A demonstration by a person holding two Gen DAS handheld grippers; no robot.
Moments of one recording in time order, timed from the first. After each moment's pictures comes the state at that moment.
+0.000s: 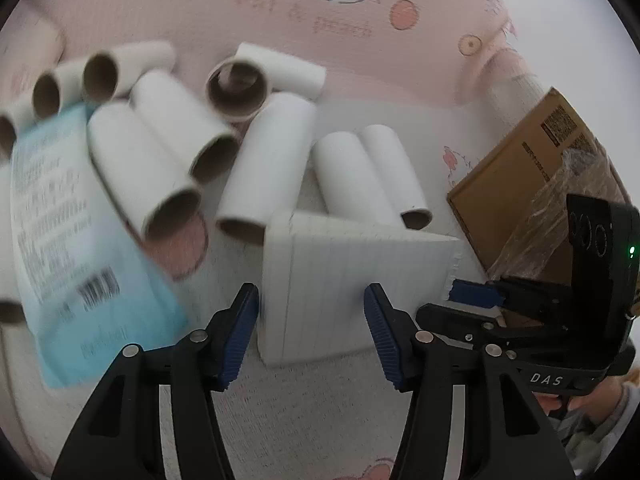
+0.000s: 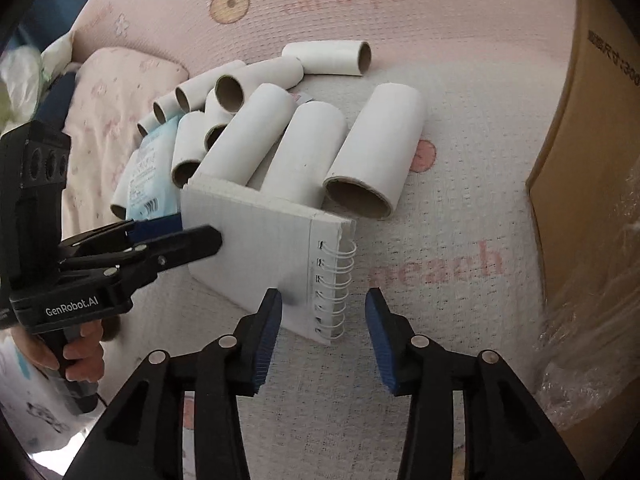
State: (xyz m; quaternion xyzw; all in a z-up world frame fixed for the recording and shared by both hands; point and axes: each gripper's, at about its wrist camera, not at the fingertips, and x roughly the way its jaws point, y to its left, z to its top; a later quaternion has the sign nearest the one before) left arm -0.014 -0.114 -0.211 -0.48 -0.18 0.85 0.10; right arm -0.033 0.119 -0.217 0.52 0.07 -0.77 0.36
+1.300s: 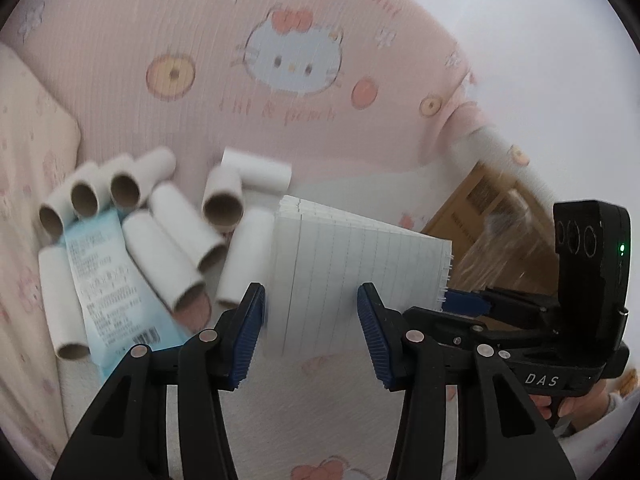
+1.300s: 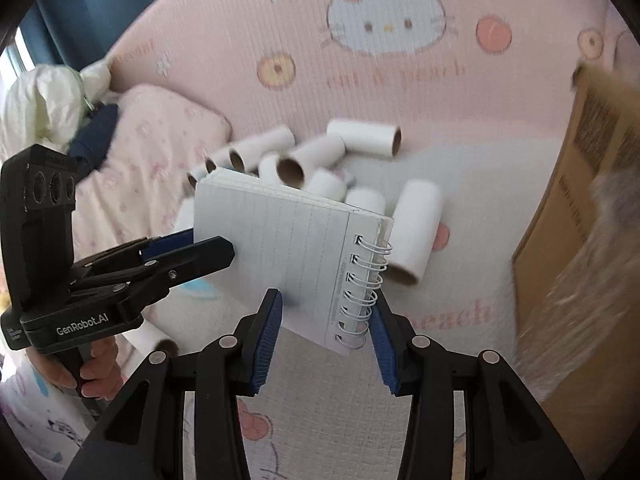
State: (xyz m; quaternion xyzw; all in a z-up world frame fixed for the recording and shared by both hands) left arm 0.011 -0.113 -0.112 -0.38 -0.16 0.90 0.10; right arm -0.015 0.121 -0.128 0.45 0.05 -0.80 0.39
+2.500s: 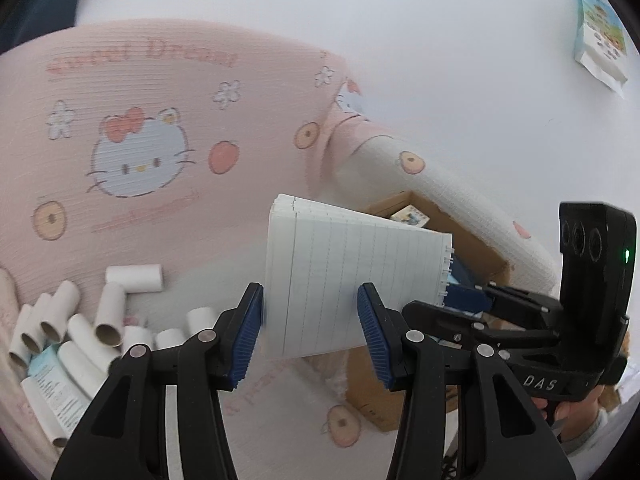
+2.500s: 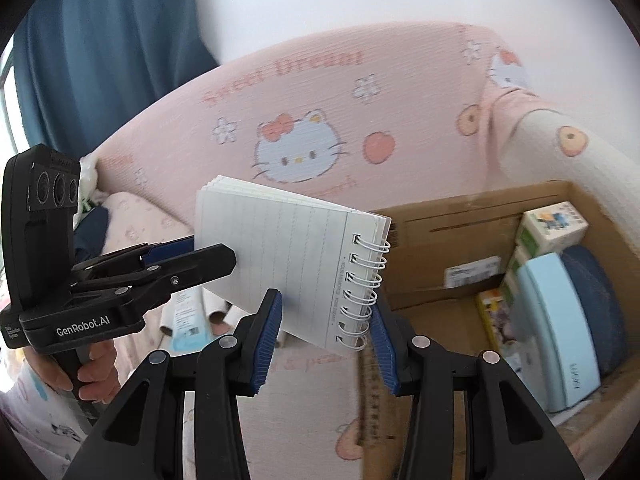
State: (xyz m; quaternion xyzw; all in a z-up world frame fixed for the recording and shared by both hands) left arm -0.016 0.028 0.005 -0.33 -0.07 0.91 0.22; right arm -0.010 0.258 -0.009 0.34 -0.01 -0.89 0.30
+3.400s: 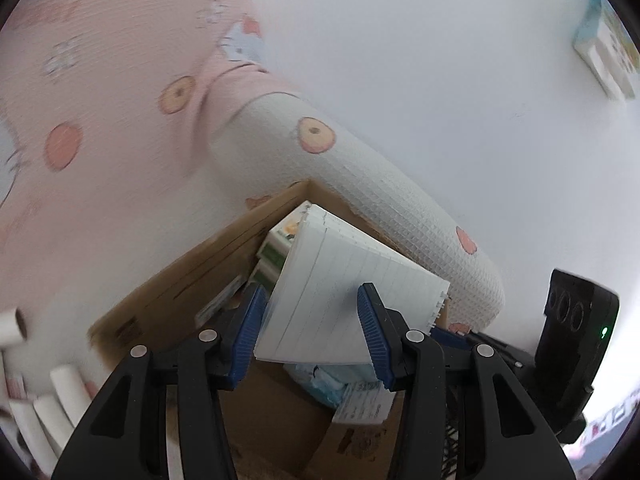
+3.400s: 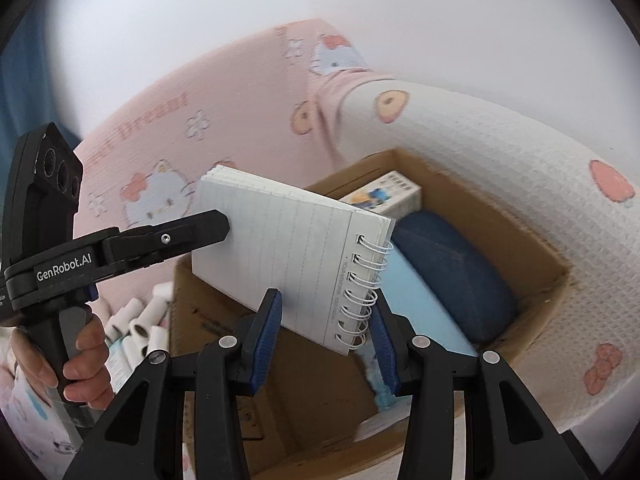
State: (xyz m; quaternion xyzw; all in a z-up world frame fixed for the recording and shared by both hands) left arm -0.123 0.181 -0.003 -0.41 -0.08 0.82 0.38; right arm -0.045 0.381 -0.010 0.38 -0.10 -0.92 0.10
